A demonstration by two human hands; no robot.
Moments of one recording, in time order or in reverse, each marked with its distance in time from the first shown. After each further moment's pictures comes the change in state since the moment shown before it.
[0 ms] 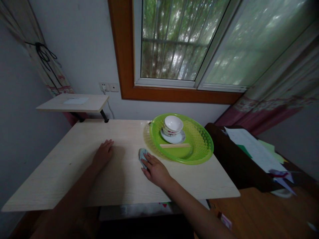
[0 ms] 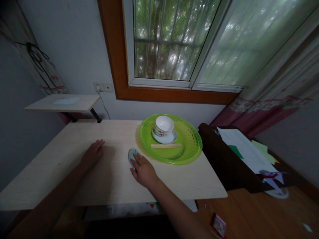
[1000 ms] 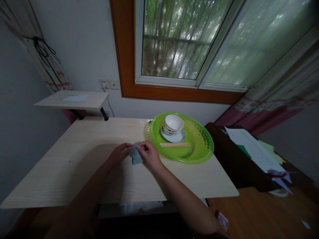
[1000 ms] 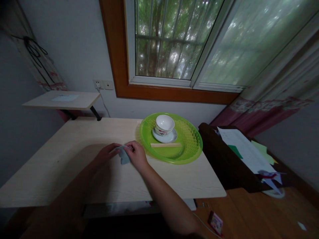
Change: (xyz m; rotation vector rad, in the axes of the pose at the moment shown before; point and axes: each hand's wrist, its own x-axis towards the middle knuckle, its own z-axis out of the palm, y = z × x) left_hand -0.011 0.106 -0.021 -0.834 -0.196 0.080; right_hand 0.081 -0.023 -0.023 0.739 0.335 0.334
